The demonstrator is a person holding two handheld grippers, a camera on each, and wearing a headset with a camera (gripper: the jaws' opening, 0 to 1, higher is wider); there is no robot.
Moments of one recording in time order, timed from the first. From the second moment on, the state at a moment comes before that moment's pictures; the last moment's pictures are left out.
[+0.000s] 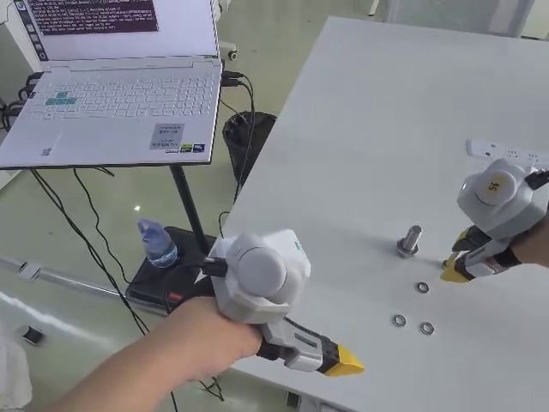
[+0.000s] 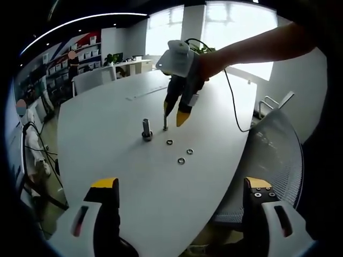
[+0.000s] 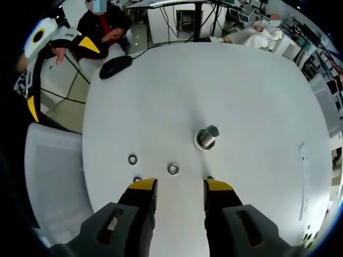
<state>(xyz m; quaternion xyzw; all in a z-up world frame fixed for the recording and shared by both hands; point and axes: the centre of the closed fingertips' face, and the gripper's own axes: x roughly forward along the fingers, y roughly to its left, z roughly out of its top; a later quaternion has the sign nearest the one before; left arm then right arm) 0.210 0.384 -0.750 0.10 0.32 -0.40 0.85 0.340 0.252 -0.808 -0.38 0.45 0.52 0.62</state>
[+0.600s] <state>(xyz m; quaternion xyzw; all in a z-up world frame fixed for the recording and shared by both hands) 0.208 0.384 -0.753 0.10 0.32 -0.40 0.85 0.323 0.263 -0.823 -0.37 0.45 0.53 0.61</state>
